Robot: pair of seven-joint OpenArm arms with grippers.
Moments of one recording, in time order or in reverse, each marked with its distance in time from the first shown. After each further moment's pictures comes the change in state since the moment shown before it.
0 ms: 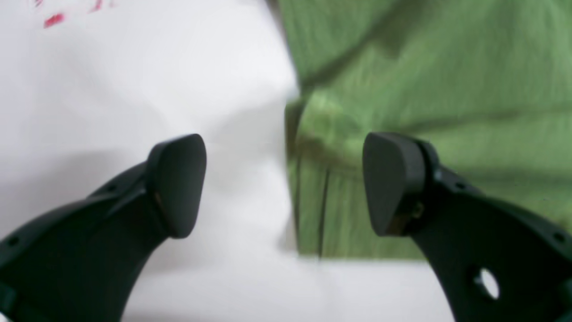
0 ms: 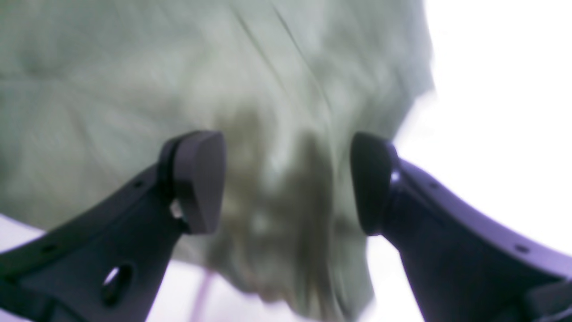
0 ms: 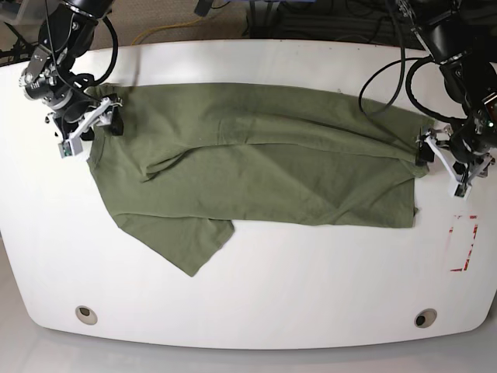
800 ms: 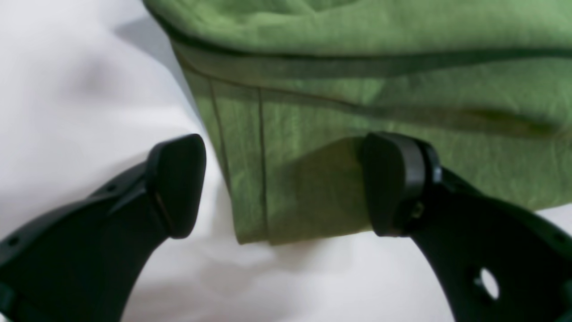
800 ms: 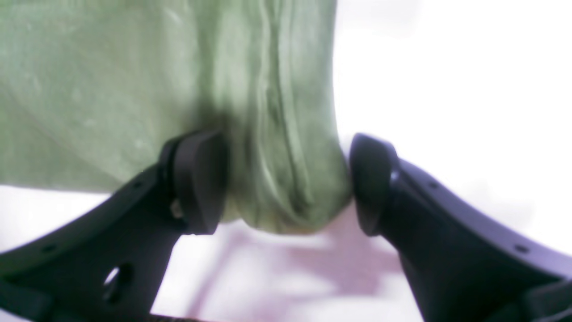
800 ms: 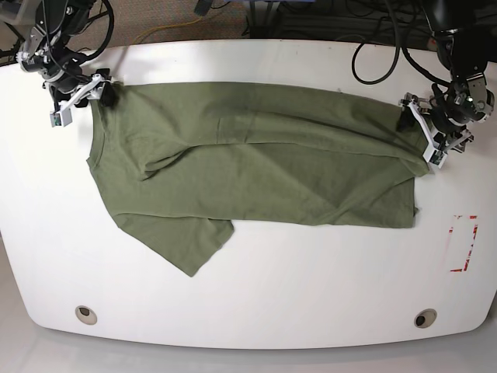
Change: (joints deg) left arm 10.5 -3.5 8.9 -5.1 3.7 0.0 -16.6; right arm -5.0 0.4 5.1 -8.3 0.9 0.0 1.7
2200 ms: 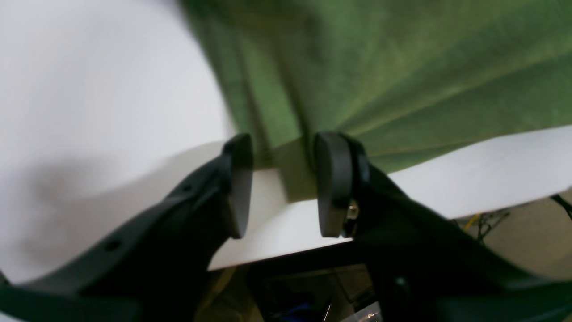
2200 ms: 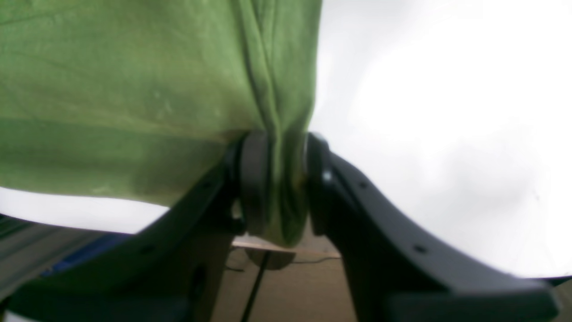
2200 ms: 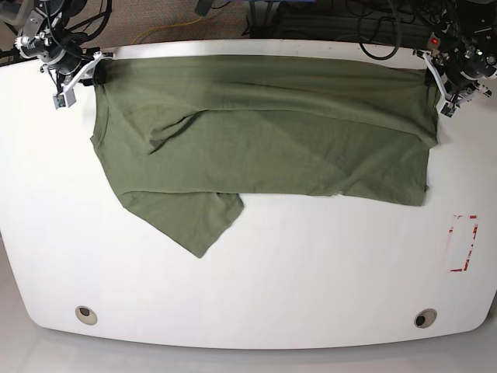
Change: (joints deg) left arm 17.5 0.2 -8.2 13.6 0.0 -0.2 6.8; right arm -7.4 0.6 -0.3 6.1 -0.2 0.2 -1.5
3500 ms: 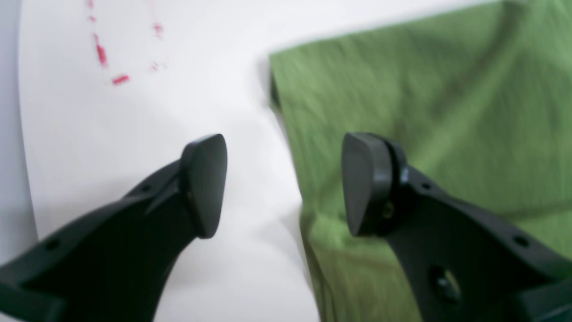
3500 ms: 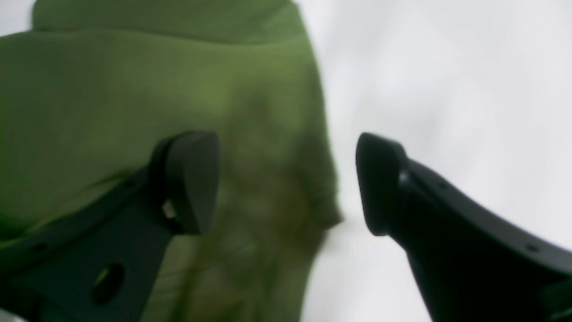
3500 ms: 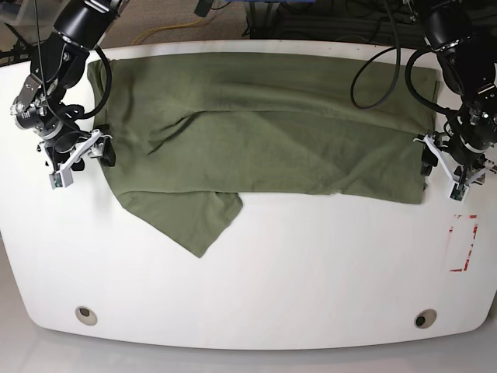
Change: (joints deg) left arm -25.8 3.3 1.4 -2.0 1.0 0.0 0.9; right arm 24.8 1.1 -5.2 -5.3 -4.3 0.0 -1.0
